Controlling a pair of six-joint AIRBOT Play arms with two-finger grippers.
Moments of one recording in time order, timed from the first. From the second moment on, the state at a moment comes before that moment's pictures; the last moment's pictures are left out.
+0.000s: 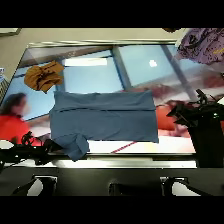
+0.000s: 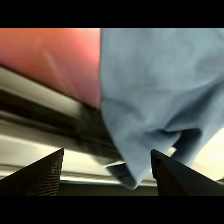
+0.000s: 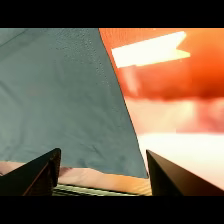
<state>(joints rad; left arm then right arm) 0.48 -0.87 0.32 0.95 -1.28 -1.60 -0.41 -1.33 1.07 -1.00 1.38 1.43</state>
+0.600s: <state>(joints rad) 0.36 -0.95 0.23 0.78 -1.07 -1.58 -0.41 -1.33 1.07 -0.98 1.38 1.43</state>
